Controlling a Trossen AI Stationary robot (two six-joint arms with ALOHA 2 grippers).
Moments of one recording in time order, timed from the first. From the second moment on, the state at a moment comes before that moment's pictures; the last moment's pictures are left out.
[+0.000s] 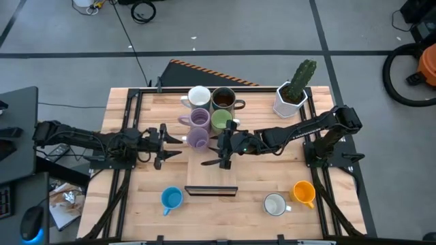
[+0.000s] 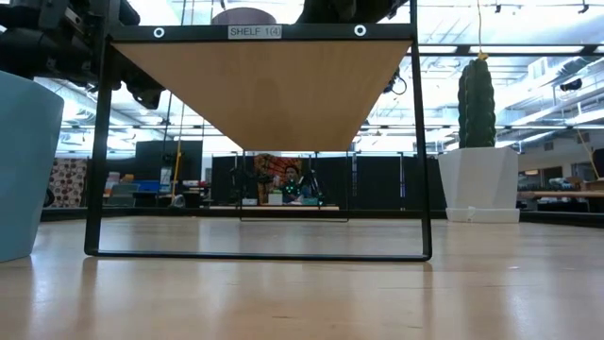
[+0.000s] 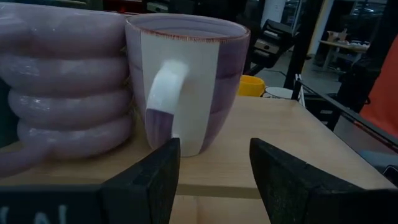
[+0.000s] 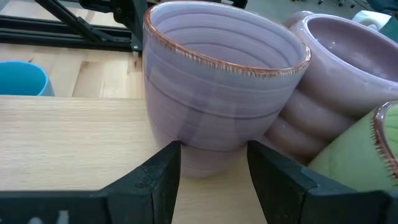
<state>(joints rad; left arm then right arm) -0.06 0.66 0.14 0.50 -0.04 -0.09 0.16 1.65 1.21 -0.06 0.40 0.00</state>
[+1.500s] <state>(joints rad) -0.06 0.66 0.14 0.48 -0.07 -0.09 0.31 1.61 1.20 -0.24 0.56 -0.01</state>
